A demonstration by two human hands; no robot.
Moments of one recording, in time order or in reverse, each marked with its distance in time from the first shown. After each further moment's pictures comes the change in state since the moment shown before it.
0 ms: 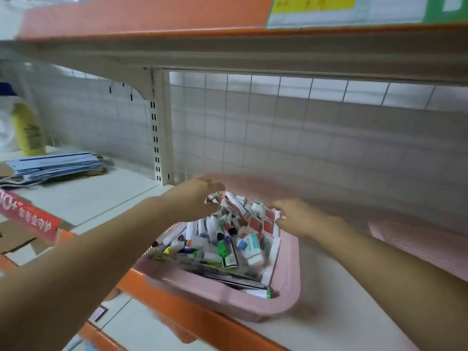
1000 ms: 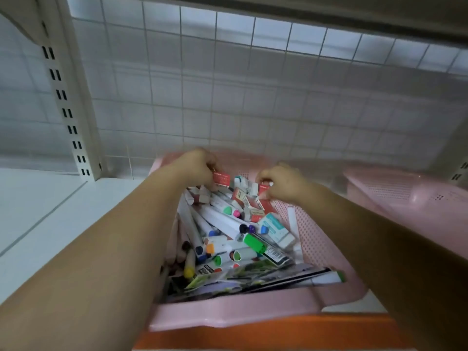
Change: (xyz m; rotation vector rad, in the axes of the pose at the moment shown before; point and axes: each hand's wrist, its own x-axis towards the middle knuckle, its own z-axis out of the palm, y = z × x) left_hand 0.103 -0.043 0.040 -0.483 -0.149 0.203; right_hand 0.025 -0.030 0.015 0.086 0.076 0.477
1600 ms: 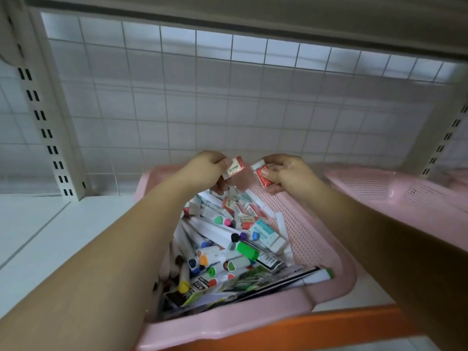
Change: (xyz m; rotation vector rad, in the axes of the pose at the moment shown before) left_hand -0.004 0.035 0.004 -0.540 0.035 0.108; right_hand -0.027 0.000 -0.026 1.117 0.224 0.184
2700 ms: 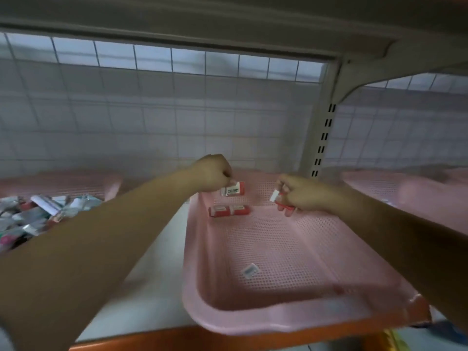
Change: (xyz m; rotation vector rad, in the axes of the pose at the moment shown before) left_hand 0.101 0.149 0.266 0.772 -0.153 0.146; right_hand -0.030 0.085 -0.323 -0.741 -0.224 0.106
